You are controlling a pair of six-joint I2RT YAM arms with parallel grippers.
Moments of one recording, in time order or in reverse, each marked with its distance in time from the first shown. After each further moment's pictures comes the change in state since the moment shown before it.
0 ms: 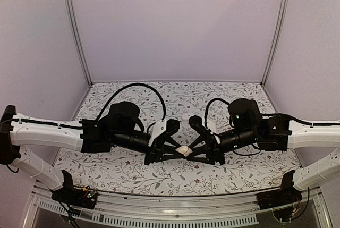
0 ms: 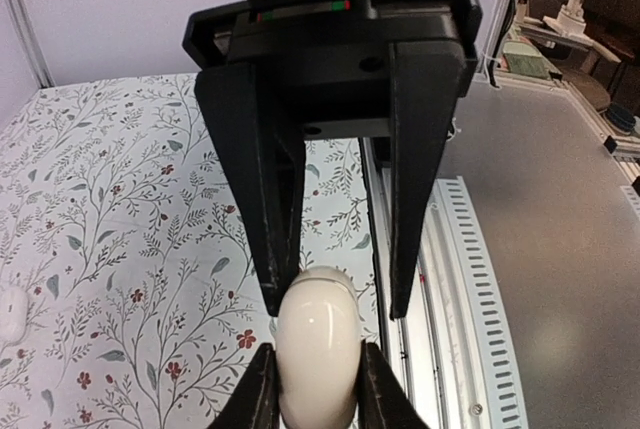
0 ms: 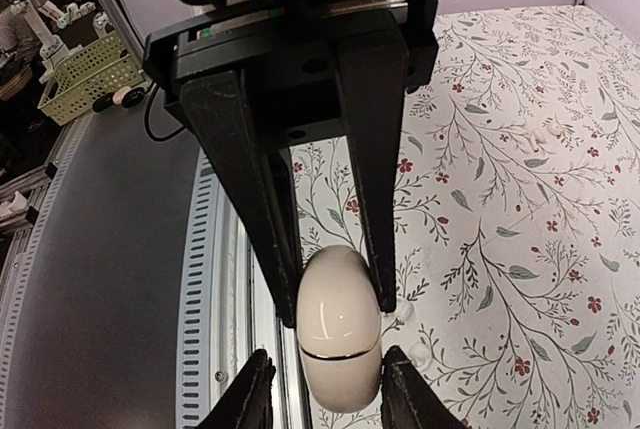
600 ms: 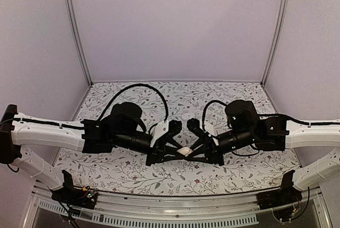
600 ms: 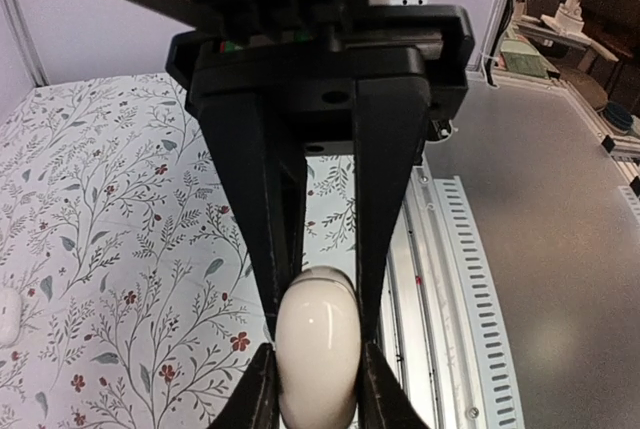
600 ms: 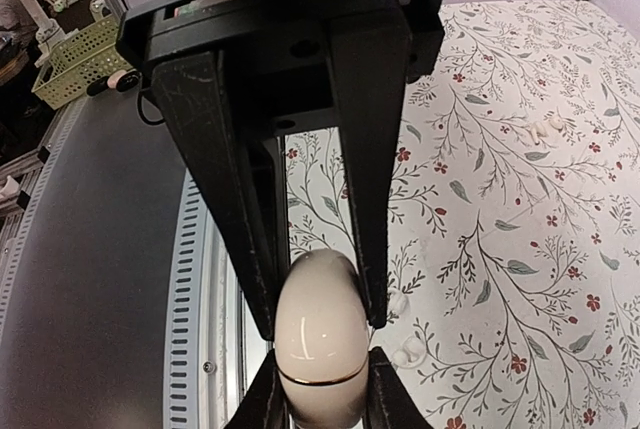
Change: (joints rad) left arm -0.014 0.016 0.013 -0.002 -0.004 -0.006; right arm 0.001 0.025 0.003 -0.011 0.003 -0.030
